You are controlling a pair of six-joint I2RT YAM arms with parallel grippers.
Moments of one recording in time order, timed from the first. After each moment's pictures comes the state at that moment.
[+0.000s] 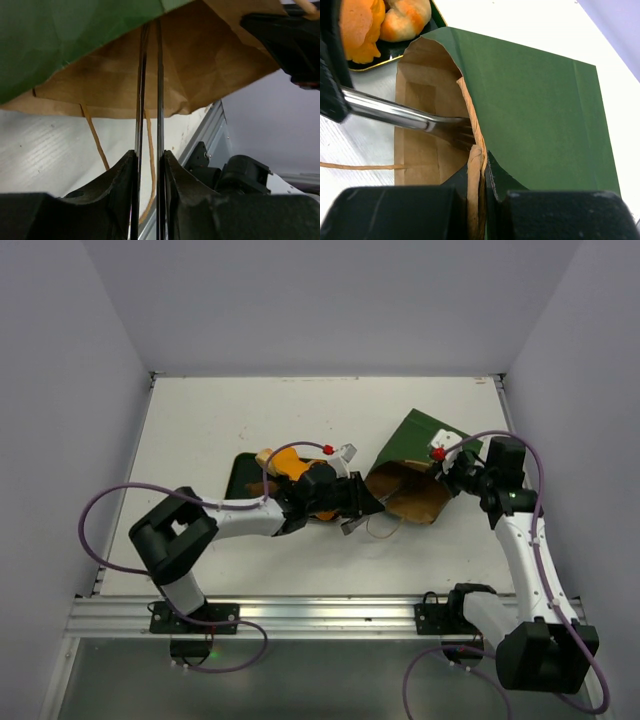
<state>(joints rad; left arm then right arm) -0.92 1.68 0.88 0.45 0.24 -0.95 -0.08 0.98 0.82 -0.50 -0.70 -0.78</state>
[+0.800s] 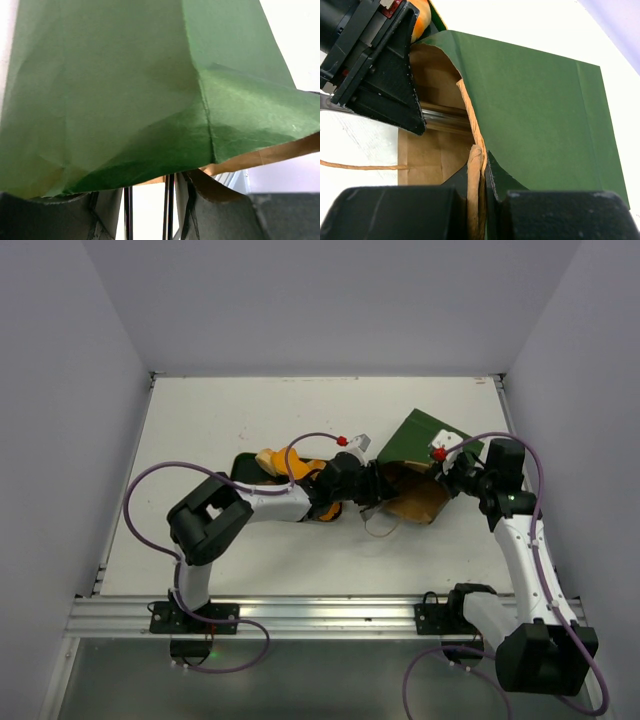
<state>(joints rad) -0.92 1.94 1.14 0.36 0.12 -0.97 -0.08 0.97 0.80 -0.46 -0.70 -0.73</state>
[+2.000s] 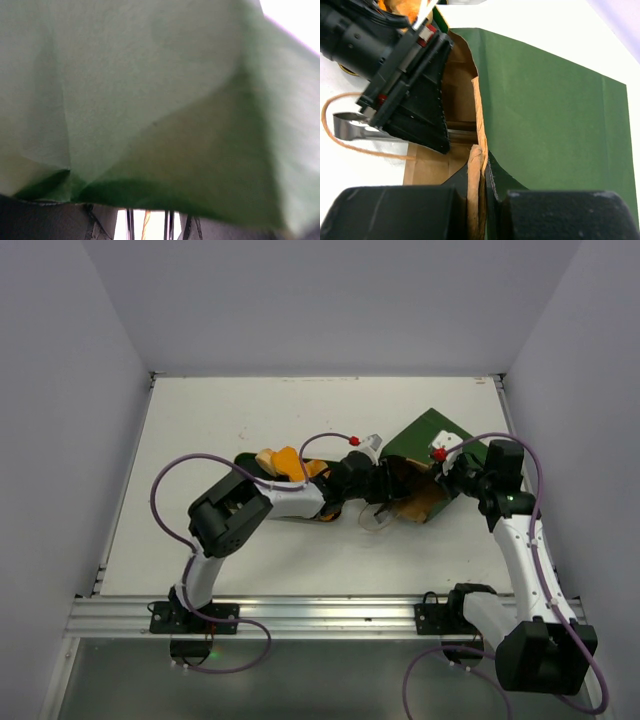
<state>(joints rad) -0.93 2.06 1.25 0.40 0.15 -1.00 -0.07 0.97 0.78 -0.45 -0.71 -0.72</state>
